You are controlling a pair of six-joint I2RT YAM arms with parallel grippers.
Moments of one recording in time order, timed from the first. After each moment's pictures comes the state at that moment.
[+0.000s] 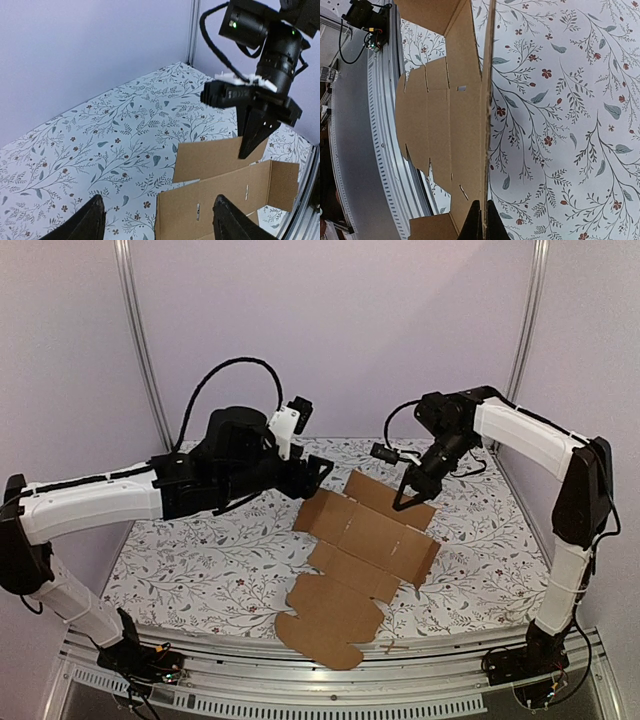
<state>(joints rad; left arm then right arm) -1.01 1.43 1.15 -0.08 -0.29 -0.13 0.51 1.86 1.78 -1.31 -0.63 -0.59</state>
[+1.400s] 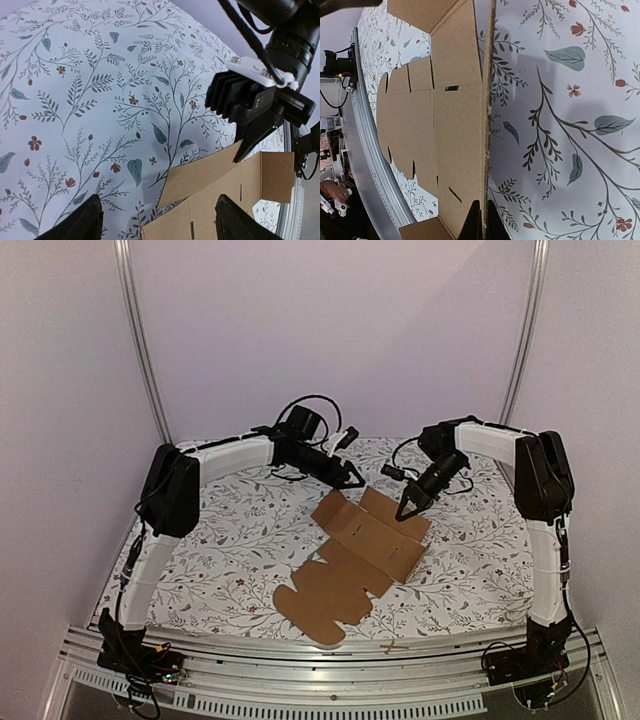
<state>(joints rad) -0.63 2.46 2.14 -0.44 0.64 -0.03 0.35 2.23 1.83 -1.19 -0.69 -0.45</state>
